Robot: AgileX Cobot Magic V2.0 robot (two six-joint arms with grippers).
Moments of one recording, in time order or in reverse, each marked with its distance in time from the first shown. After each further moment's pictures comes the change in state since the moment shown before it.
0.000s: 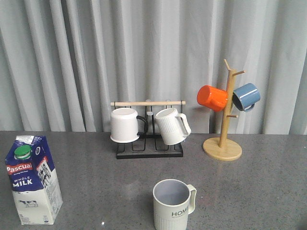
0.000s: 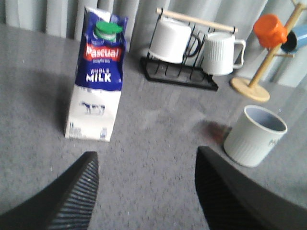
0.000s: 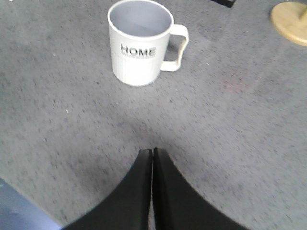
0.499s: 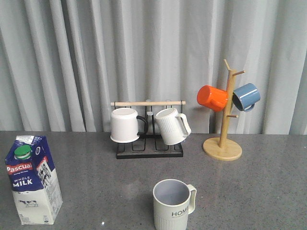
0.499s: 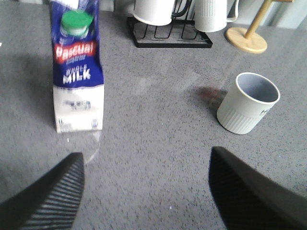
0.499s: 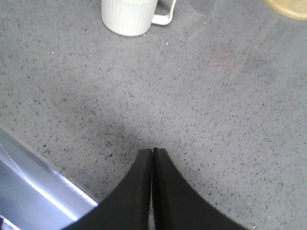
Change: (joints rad) left arm 0.000 0.375 -0.402 0.017 0.273 0.099; right arm 0.000 -0.231 0.223 -0.065 0.032 -0.007
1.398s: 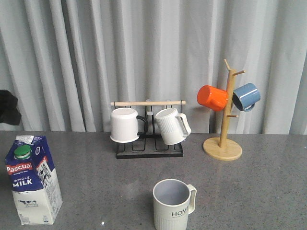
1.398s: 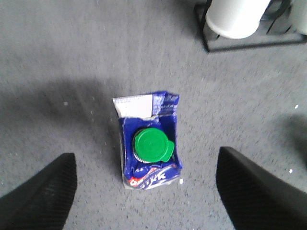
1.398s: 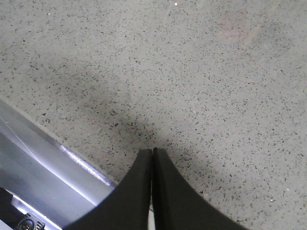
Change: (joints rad) left arm 0.000 0.854 -0.925 0.275 0.349 -0.118; right arm 0.000 0.000 0.053 0.005 0.026 0.017
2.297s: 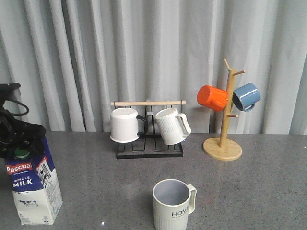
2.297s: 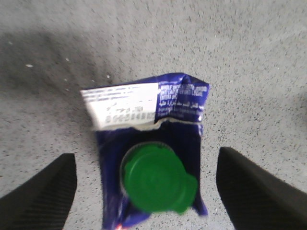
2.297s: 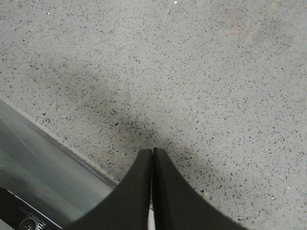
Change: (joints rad) left arm 0.000 0.216 0.000 -0.033 0.006 -0.002; right arm 0.000 0.000 0.000 0.000 0.001 0.009
